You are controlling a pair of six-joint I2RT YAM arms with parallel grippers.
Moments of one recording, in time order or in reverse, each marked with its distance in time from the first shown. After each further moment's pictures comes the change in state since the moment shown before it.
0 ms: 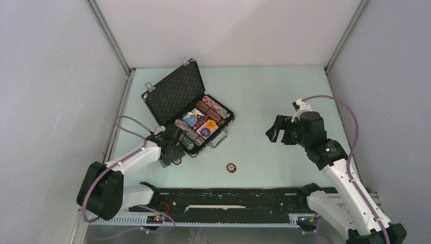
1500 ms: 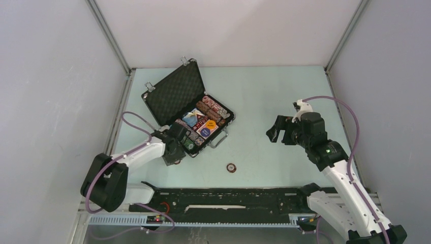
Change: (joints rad) left arm -0.047 0.090 0.055 -0.046 -0.016 0.001; right arm -0.001 -0.016 -0.007 0.007 0.003 0.000
